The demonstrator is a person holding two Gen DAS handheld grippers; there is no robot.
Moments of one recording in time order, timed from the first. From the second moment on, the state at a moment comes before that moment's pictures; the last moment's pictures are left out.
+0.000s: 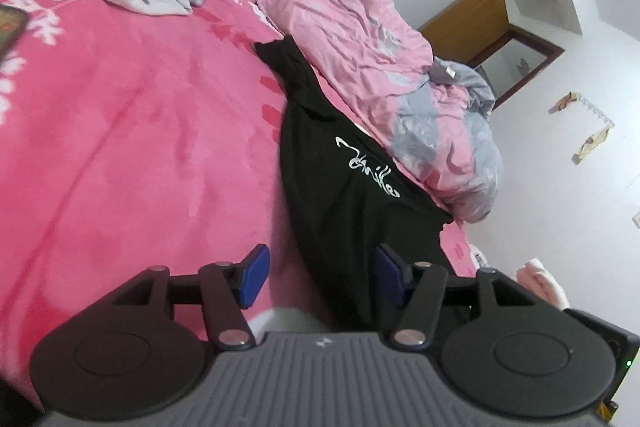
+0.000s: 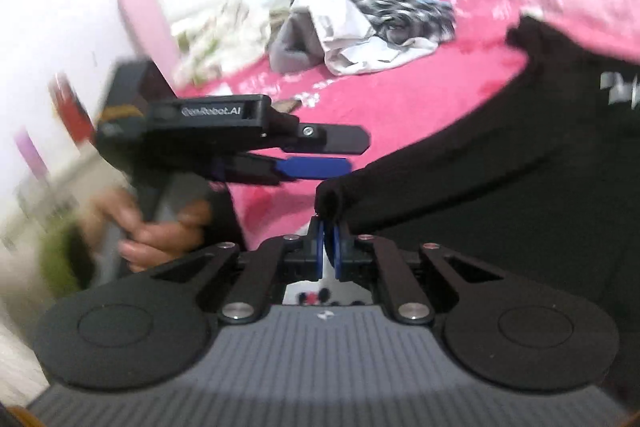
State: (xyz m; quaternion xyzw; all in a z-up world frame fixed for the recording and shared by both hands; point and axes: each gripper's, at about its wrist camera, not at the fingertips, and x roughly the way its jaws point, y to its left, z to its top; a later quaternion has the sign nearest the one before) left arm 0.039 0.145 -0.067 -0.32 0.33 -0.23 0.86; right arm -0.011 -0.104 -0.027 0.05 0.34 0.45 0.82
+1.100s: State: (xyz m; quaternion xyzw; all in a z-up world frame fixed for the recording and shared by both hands) left arm 0.014 0.137 -0.105 -0.22 0.27 -0.25 0.90; right arm 0.336 -0.109 -0.065 0.37 0.40 0.16 0.83
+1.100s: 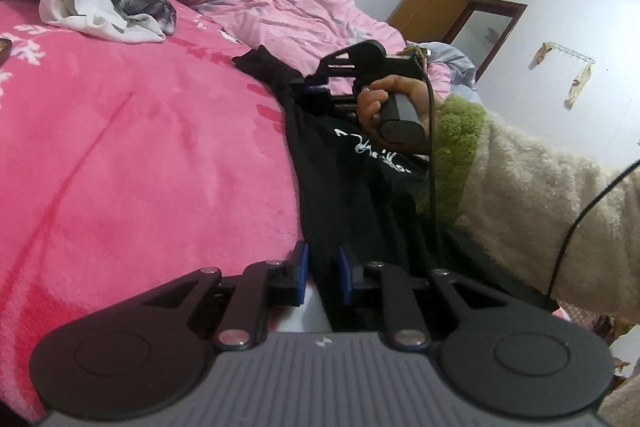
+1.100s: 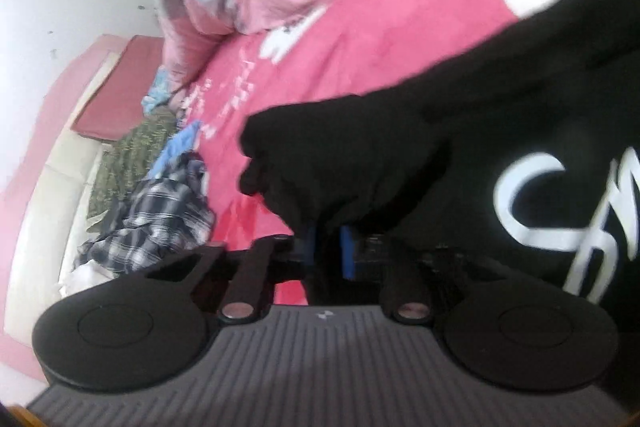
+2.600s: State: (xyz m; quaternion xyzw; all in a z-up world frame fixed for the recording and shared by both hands) left arm -0.001 0.095 -0.044 -0.17 0.27 -0.24 0.92; right arm -0.019 -0.439 0.018 0.48 0.27 0.09 0.83
